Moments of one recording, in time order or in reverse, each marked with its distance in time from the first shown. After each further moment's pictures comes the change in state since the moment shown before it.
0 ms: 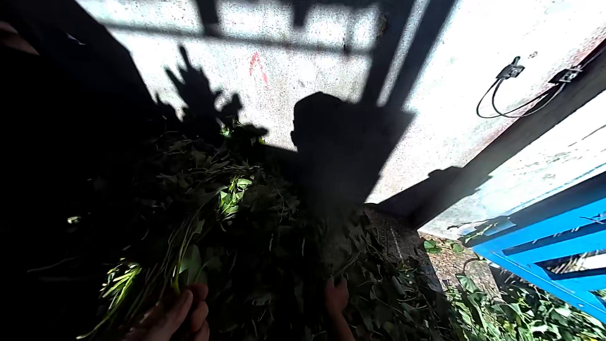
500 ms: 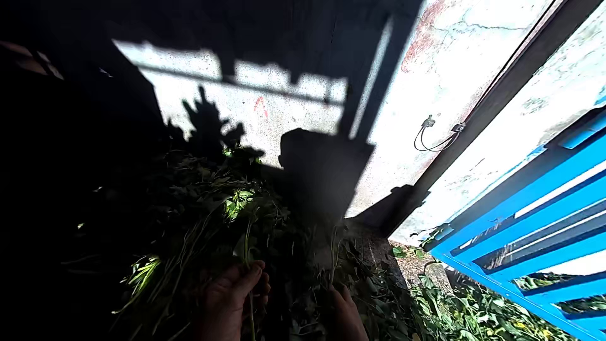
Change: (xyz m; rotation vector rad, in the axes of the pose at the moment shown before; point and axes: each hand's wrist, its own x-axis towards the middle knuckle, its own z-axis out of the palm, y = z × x) left_hand -0.015 -0.024 0.025 0.071 0.008 -0.003; right_hand -0.145 -0.033 -0.160 0.797 -0.465 -0.130
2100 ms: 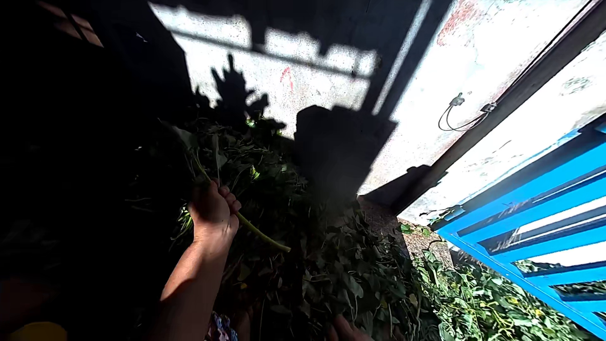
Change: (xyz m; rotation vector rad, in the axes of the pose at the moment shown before) left_hand 0.039 0.057 -0.038 -0.336 0.443 0.259; right_hand -0.168 0.020 -0.024 -1.460 -0.205 -0.549
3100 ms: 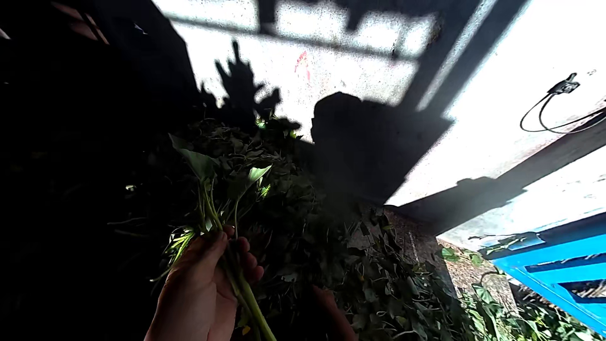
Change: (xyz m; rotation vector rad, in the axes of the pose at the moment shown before) left_hand -0.017 -0.004 0.001 0.065 -0.071 -0.182; right_hand 0.240 0.063 0.198 0.921 -0.315 0.944
